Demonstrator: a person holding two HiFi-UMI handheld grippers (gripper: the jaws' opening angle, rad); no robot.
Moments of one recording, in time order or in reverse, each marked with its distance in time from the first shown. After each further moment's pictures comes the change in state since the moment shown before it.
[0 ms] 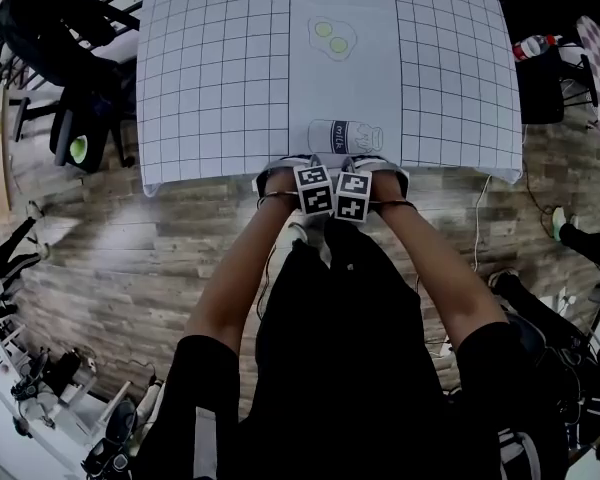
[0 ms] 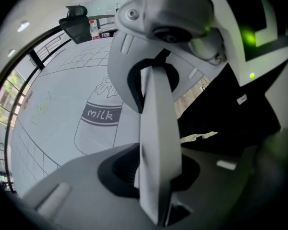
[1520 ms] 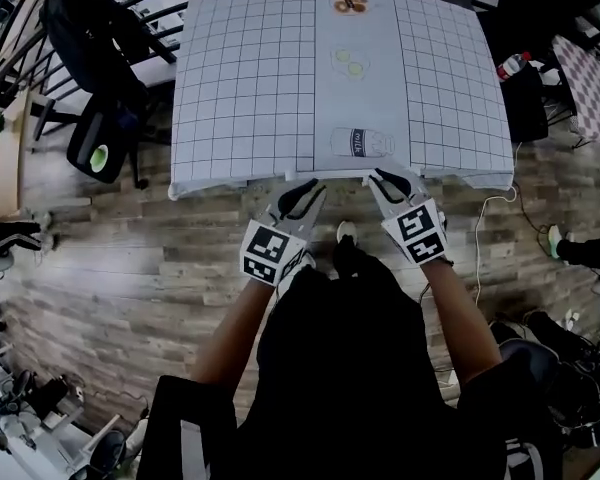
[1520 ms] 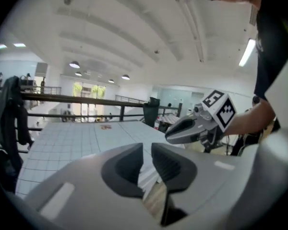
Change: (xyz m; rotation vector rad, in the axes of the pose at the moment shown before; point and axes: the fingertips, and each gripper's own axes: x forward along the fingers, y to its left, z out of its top) left arm -0.300 -0.063 -0.023 -0.697 -1.021 0.470; right arm -0.262 0.013 0.057 0.685 -0.616 -0.463
